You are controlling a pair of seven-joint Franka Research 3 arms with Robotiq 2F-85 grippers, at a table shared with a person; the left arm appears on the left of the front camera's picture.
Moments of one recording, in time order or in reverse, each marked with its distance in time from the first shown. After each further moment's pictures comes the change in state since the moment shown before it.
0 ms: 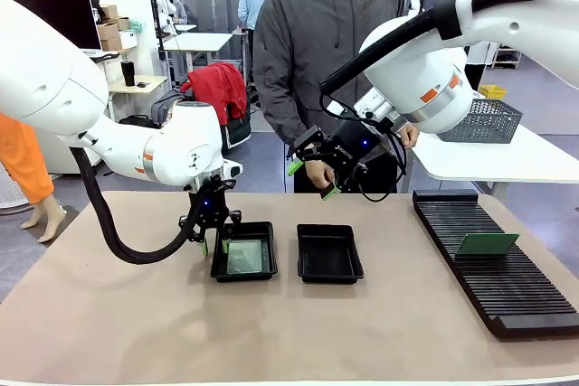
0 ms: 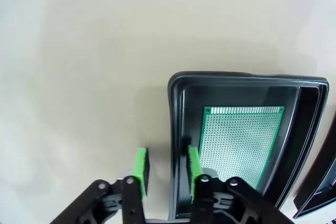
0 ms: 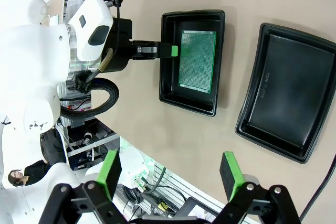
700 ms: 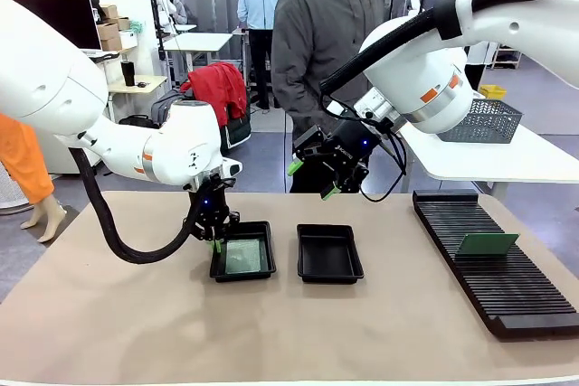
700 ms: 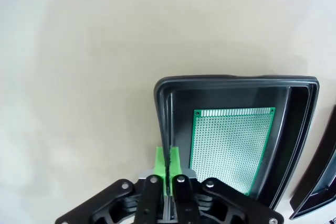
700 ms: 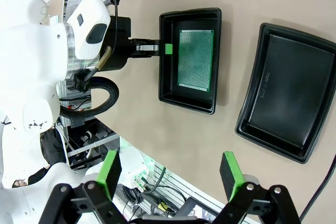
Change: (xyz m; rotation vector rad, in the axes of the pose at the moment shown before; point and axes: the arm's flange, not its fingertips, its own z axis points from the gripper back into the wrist) left arm 0.002 0.000 0.002 -0.015 -0.012 0.005; right arm 0.000 0.000 0.000 0.000 0.000 0.000
